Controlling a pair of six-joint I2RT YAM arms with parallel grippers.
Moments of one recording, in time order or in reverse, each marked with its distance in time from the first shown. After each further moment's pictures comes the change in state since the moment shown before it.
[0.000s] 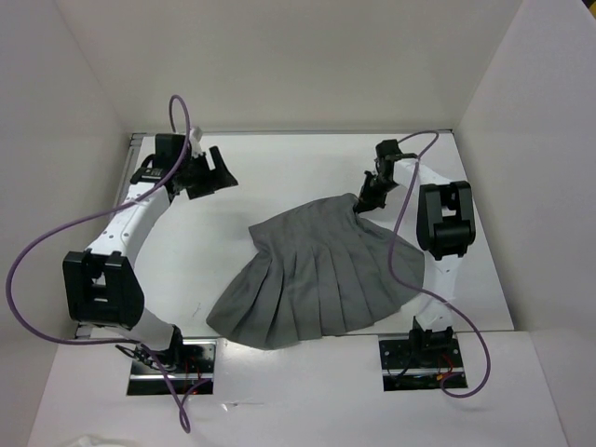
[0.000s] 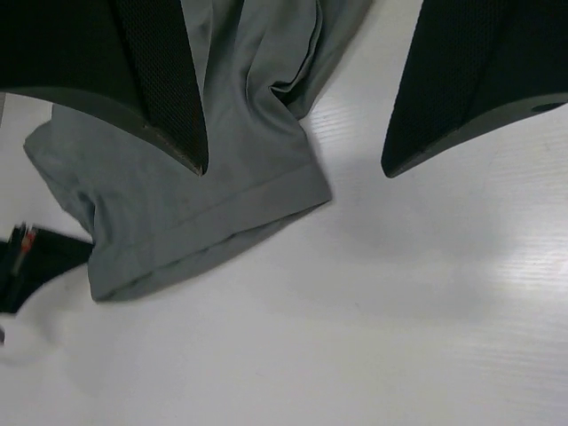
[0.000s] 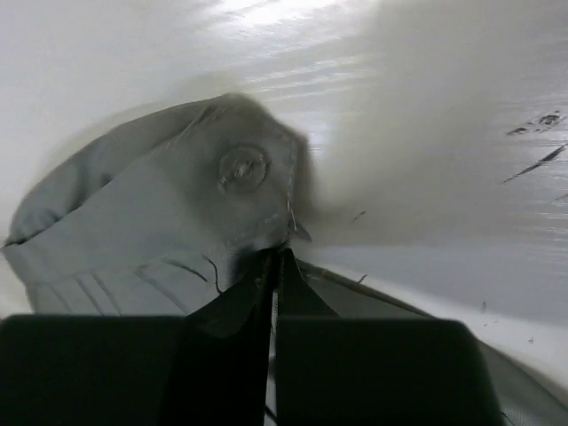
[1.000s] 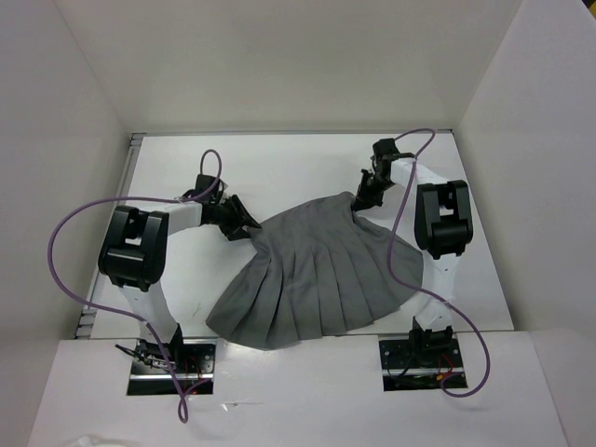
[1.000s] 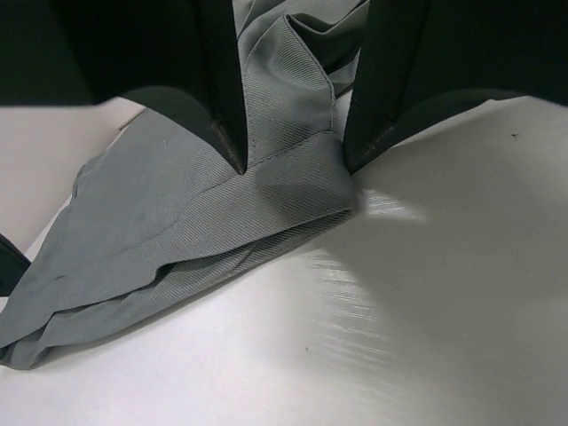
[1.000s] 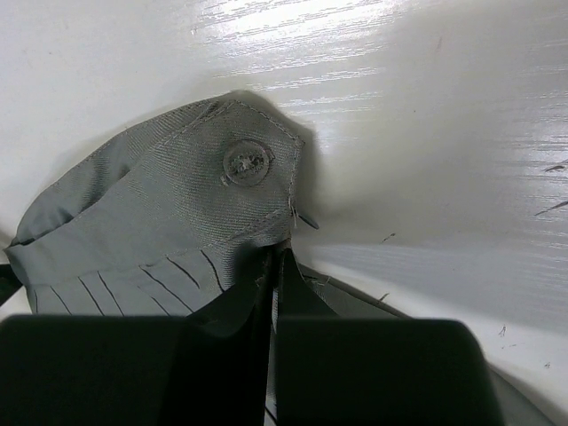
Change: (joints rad) left arm -0.099 0.321 -0.272 0.317 0.204 -0.364; right arm 0.016 0.004 0.020 0.033 0.000 -0.020
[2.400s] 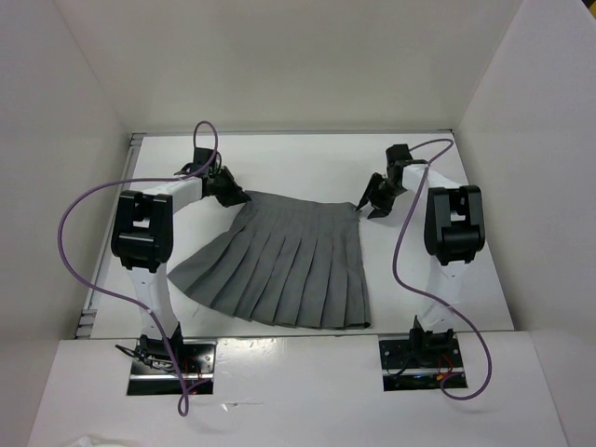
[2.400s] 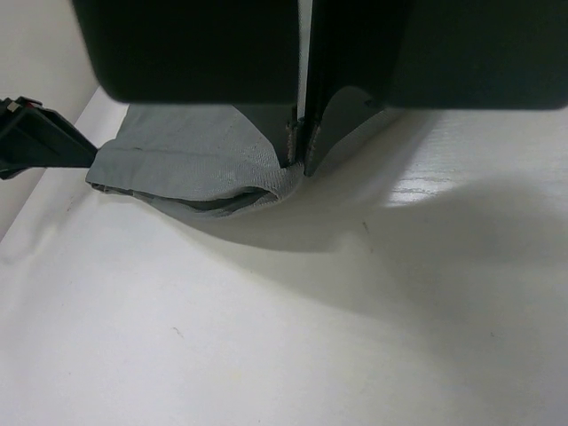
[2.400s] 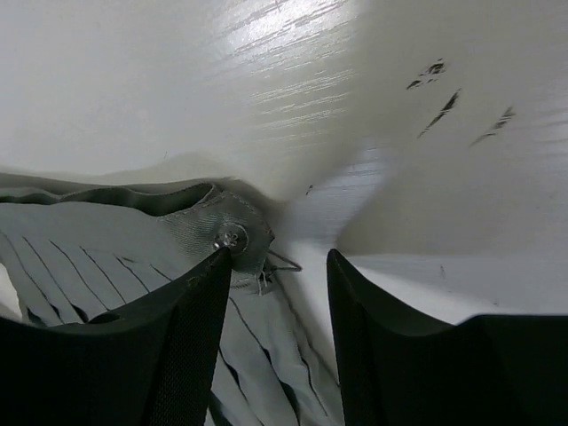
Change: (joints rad) left arm 0.053 0.184 0.342 -0.047 -0.114 0.025; right arm -0.064 -0.102 -0.139 0.048 0.026 0.114
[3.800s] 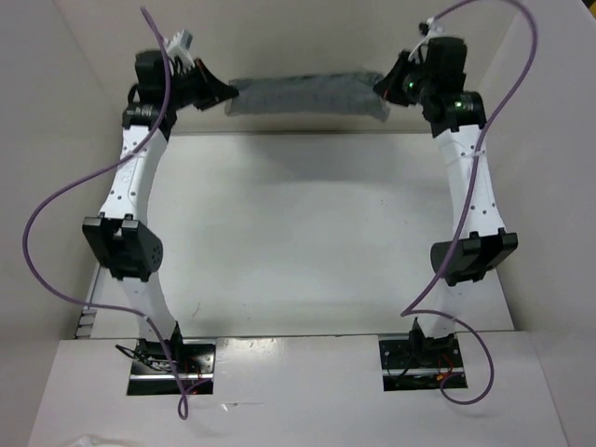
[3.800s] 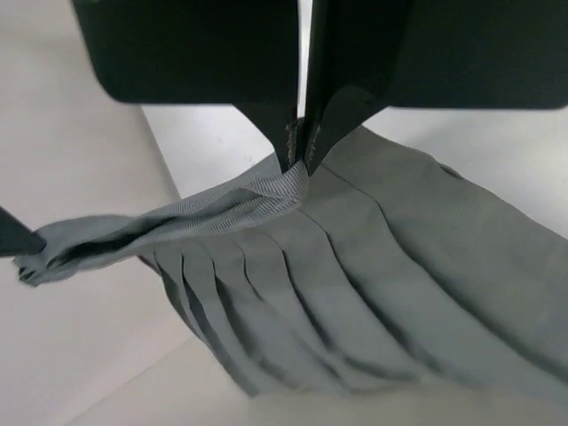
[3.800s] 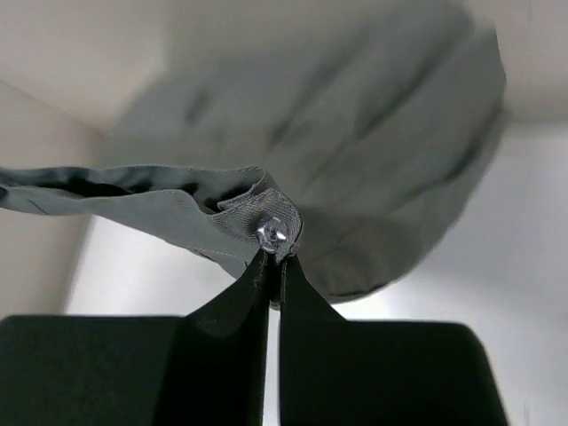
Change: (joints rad) left arm 0.068 -0.058 0.883 -0.219 0.232 0.232; right arm 0.063 -0.156 0.950 -0.161 0.064 -0.205
